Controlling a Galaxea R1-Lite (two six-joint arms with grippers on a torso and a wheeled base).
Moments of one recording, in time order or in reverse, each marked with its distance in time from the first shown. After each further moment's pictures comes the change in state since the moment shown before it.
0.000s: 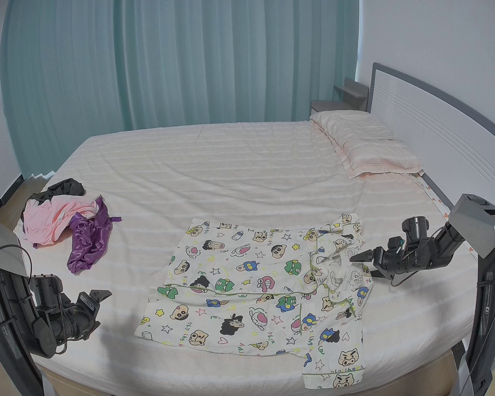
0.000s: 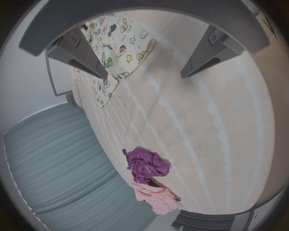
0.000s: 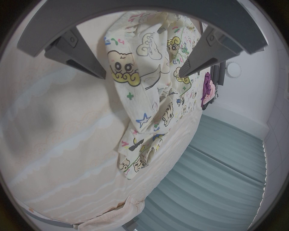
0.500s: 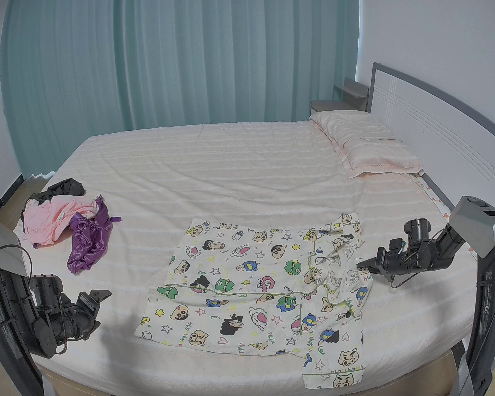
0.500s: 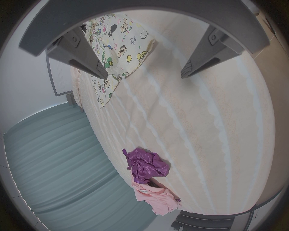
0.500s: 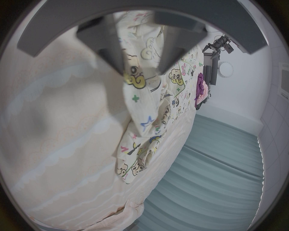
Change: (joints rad) left arm -0.001 -0.001 0.000 0.000 -0.002 -0.002; right arm -0.026 0.014 0.005 -0.019 0.050 0.046
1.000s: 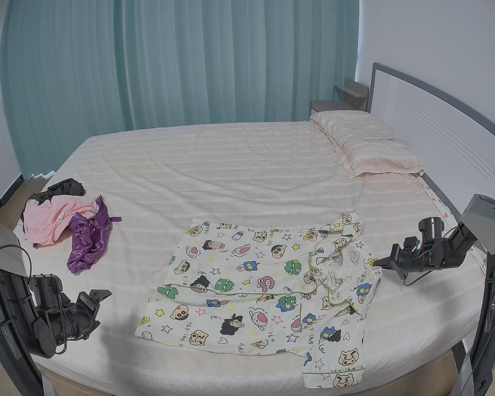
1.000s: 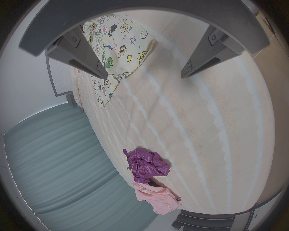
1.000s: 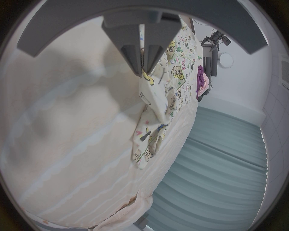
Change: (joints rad) left arm 0.000 -0.006 0.001 0.000 0.003 0.005; right arm -0.081 -0.057 0.051 0.000 -0.013 0.003
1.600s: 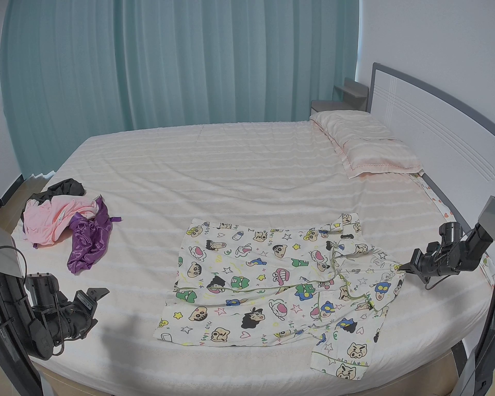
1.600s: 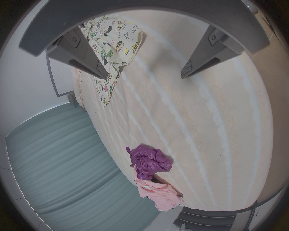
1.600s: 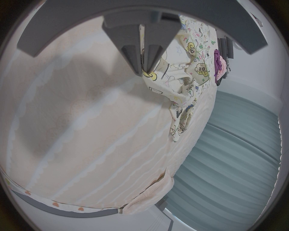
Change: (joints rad) left arm -0.001 -0.055 0.023 0.000 0.006 0.007; right arm -0.134 -0.041 0.081 0.009 -0.196 -0.046
